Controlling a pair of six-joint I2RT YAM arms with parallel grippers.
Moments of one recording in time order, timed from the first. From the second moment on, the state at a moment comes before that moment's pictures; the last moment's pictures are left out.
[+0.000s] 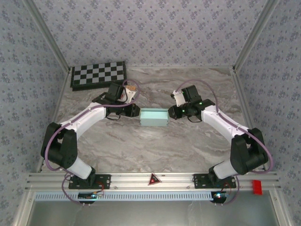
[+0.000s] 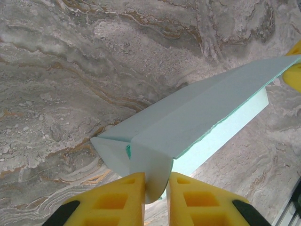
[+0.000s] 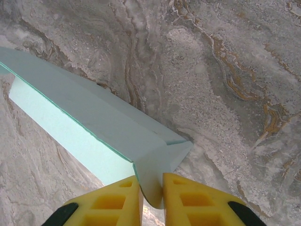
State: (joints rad) left arm -0.46 1.55 1.10 -0.48 0.49 -0.20; right arm 0.42 1.47 1.03 -0.50 -0.34 0.08
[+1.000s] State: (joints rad) left arm -0.46 1.55 1.10 -0.48 0.49 -0.22; right arm 0.44 1.54 1.13 -0.55 -0.35 0.10
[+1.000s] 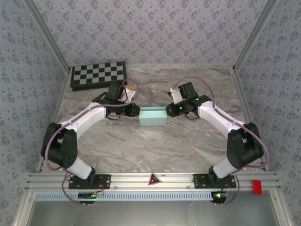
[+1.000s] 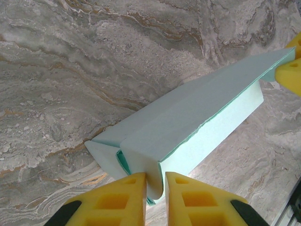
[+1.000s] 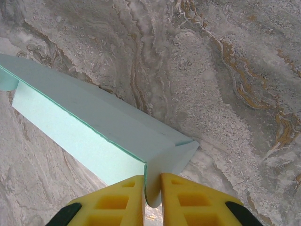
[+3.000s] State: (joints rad) left arm -0.46 1.55 1.10 -0.47 0.46 -0.23; right arm 0.45 1.65 1.29 -0.72 -0.36 0.12
